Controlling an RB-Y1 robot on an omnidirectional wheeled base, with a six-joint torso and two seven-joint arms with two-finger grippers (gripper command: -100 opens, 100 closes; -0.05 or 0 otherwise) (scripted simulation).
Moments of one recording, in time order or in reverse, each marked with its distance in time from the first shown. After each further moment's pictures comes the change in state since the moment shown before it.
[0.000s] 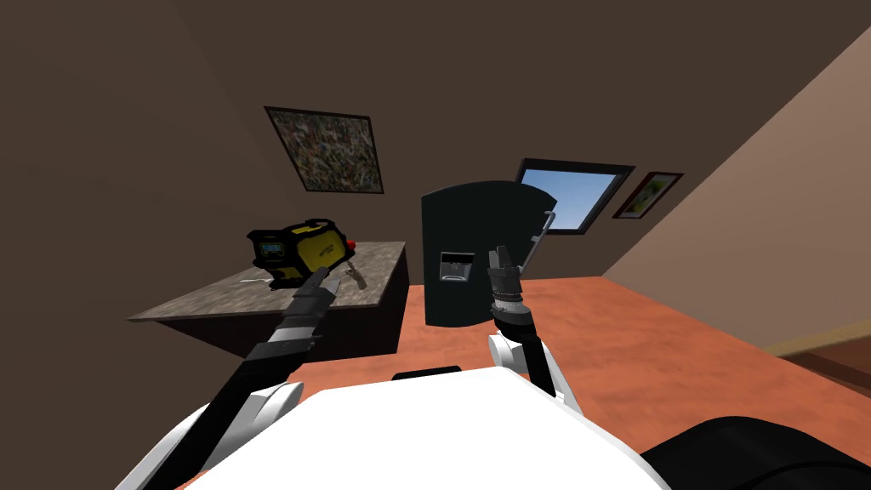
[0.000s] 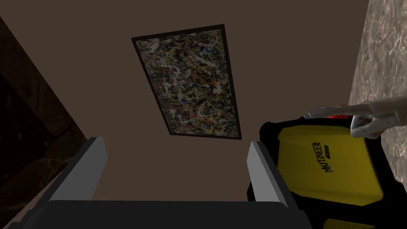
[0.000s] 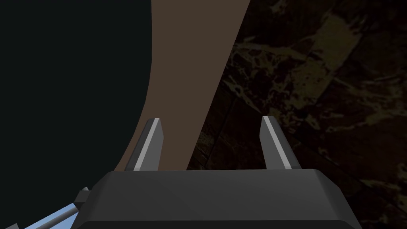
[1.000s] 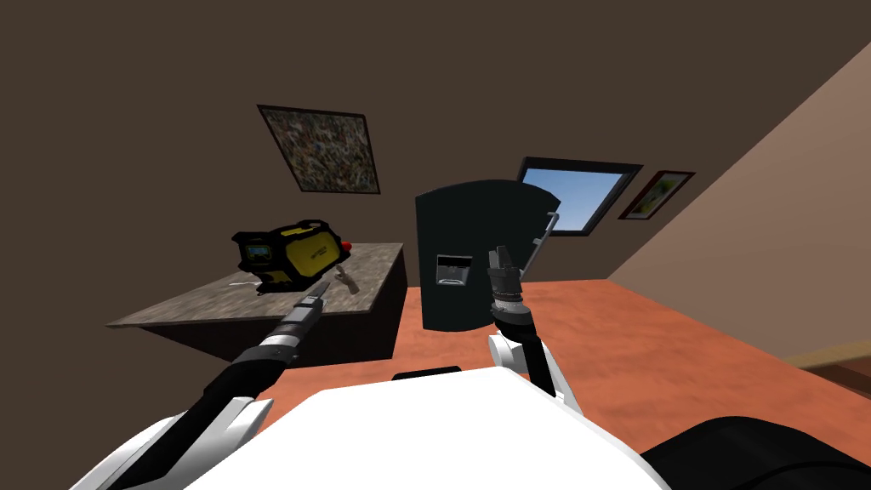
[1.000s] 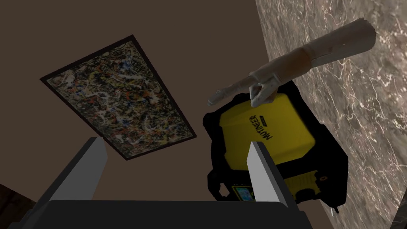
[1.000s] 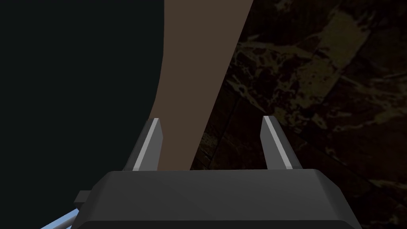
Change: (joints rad) left arm 0.061 0.157 0.078 0.055 -0.022 0.271 -0.011; right arm 0.000 0.000 0.000 0.000 0.000 0.000 0.000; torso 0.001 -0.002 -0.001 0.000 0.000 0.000
